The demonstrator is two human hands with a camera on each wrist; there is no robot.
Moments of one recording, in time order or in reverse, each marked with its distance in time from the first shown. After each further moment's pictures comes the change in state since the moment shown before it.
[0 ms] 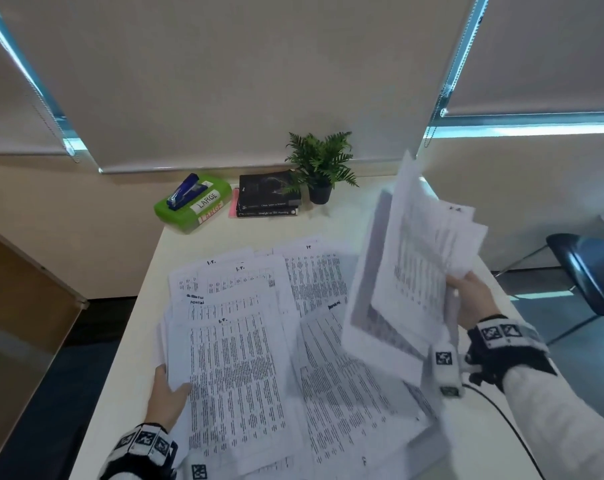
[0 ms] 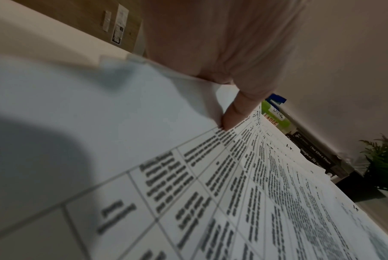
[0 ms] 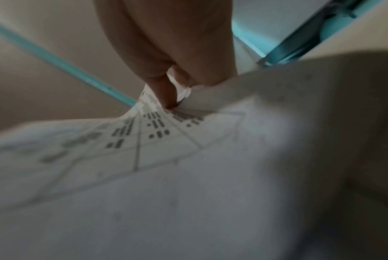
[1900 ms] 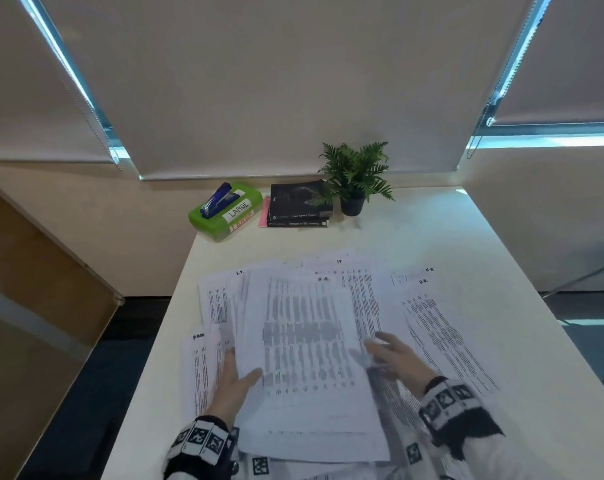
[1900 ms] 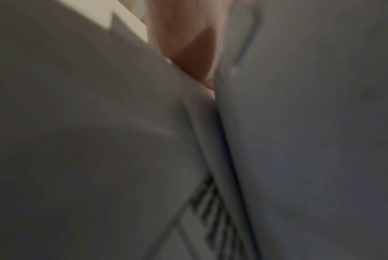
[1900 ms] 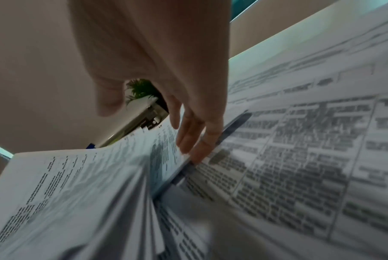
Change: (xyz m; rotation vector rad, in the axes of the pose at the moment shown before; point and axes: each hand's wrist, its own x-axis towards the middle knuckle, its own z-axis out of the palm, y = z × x) left_hand -0.013 0.054 0.045 -0.165 -0.287 0.001; right_hand -0.082 0.052 0.120 -0.399 -0.607 0.187
